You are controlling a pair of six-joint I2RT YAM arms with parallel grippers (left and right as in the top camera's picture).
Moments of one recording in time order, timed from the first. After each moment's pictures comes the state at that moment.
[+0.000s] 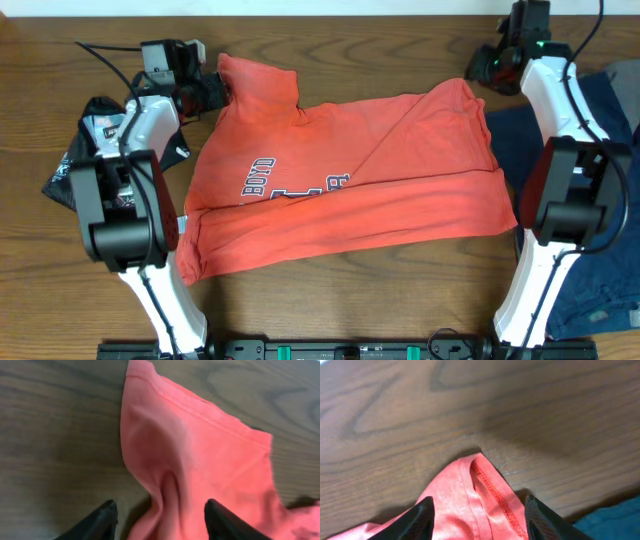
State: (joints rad) left arm 0.11 2.12 1.47 -0.28 0.36 -0.17; right arm -0.08 2.28 1.89 -0.69 -0.12 0.32
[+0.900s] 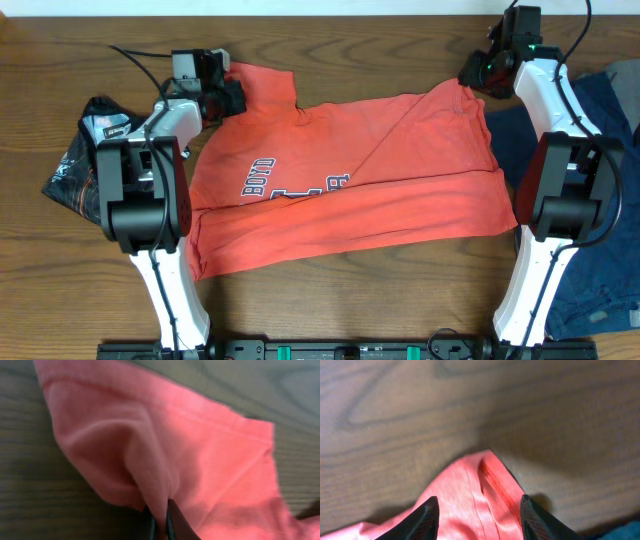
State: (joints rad) left arm 0.05 2.21 1.47 -0.19 0.36 -0.20; right arm -0.08 2.30 1.89 -0.65 -0.16 0.31
